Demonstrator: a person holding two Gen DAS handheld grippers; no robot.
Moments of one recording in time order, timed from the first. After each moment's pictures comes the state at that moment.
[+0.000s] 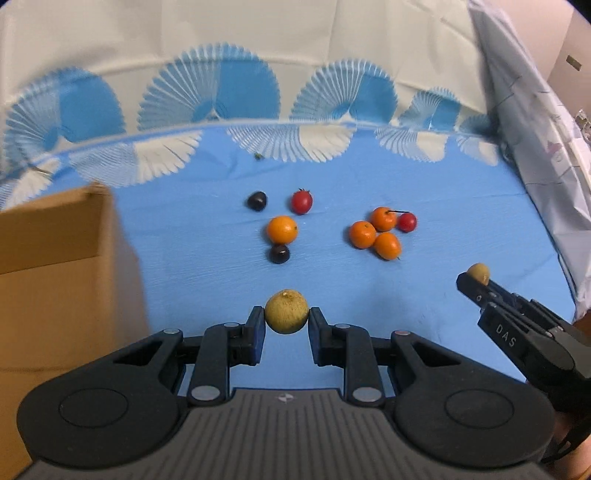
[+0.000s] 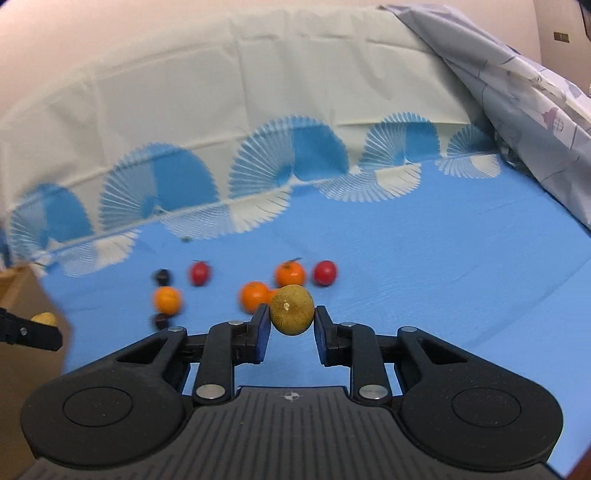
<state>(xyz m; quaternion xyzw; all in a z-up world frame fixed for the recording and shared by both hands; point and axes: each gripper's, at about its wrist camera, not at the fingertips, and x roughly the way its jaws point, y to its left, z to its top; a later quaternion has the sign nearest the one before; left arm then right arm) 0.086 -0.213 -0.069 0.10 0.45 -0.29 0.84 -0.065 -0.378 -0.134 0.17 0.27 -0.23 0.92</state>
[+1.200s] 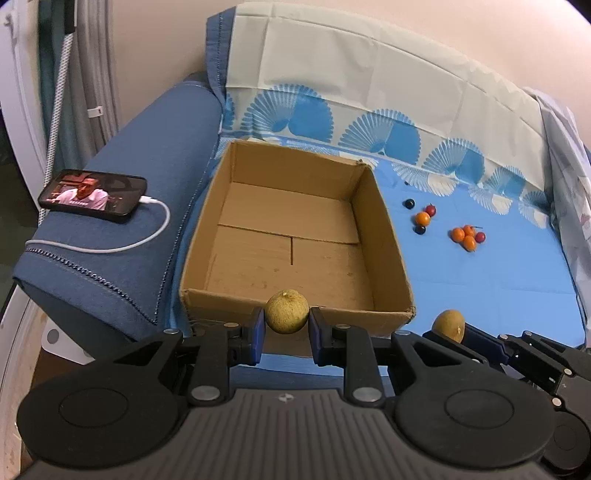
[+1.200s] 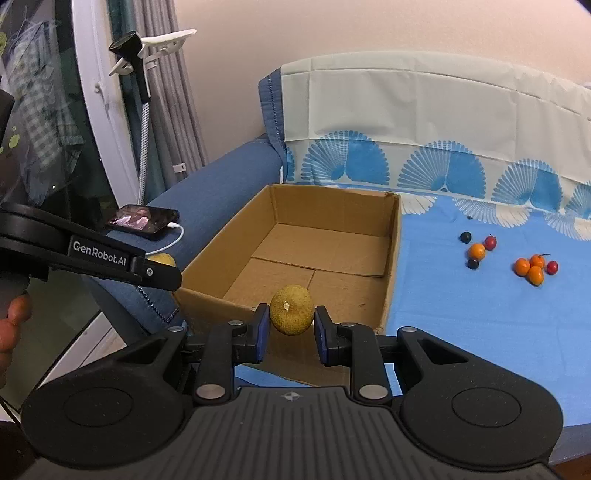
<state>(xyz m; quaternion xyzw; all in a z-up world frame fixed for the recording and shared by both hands) -0.096 0.126 0.037 0.01 0.42 -0.14 0.90 -0.176 -0.039 0.010 0.08 0.30 0.06 0.95</state>
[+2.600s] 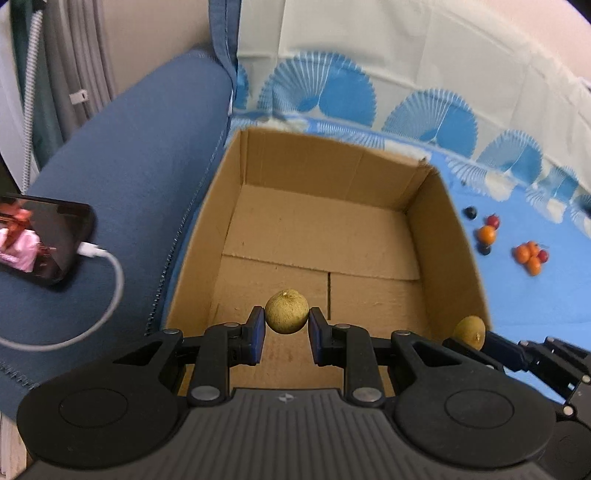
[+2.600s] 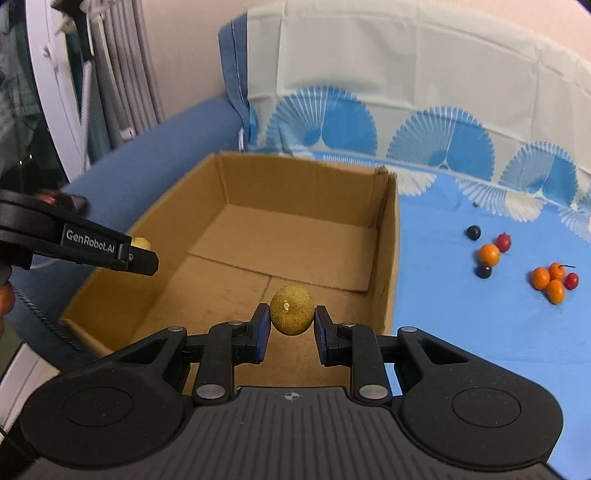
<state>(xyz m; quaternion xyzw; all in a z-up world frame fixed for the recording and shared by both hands) 0.073 0.090 -0.044 0.03 0.46 -0.10 0.88 -0.014 -0.059 -0.059 0.05 0.37 0.03 0.93</state>
